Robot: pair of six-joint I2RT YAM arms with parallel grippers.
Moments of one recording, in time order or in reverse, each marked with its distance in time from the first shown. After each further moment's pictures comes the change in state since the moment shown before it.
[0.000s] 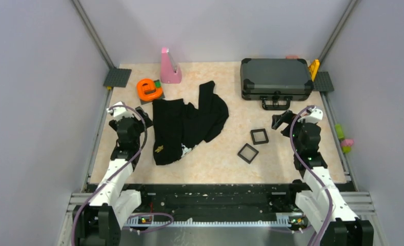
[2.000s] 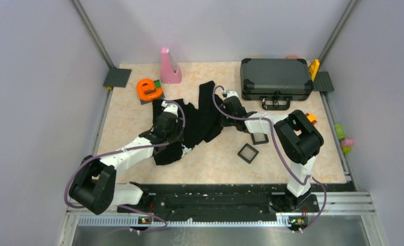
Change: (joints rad) left arm -0.468 0.380 0.212 -0.300 0.016 0.088; right arm 0.594 1.165 0.736 -0.090 0.087 -0.036
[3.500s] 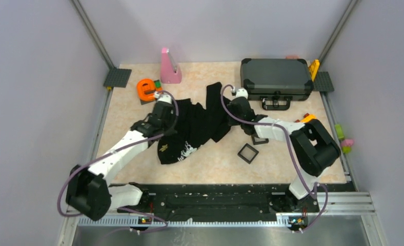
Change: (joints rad) left arm -0.019 -0.015 0.216 -0.344 -0.015 -0.100; right arm -0.007 -0.160 -0.130 0.048 0.128 -0.014
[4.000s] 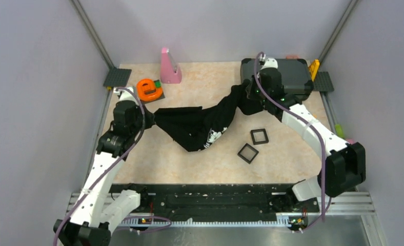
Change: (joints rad) left arm 0.289 -0.378 0.059 -0.070 0.197 -0.067; right arm -0.188 -0.281 0.261 -0.371 -0.048 -0.011
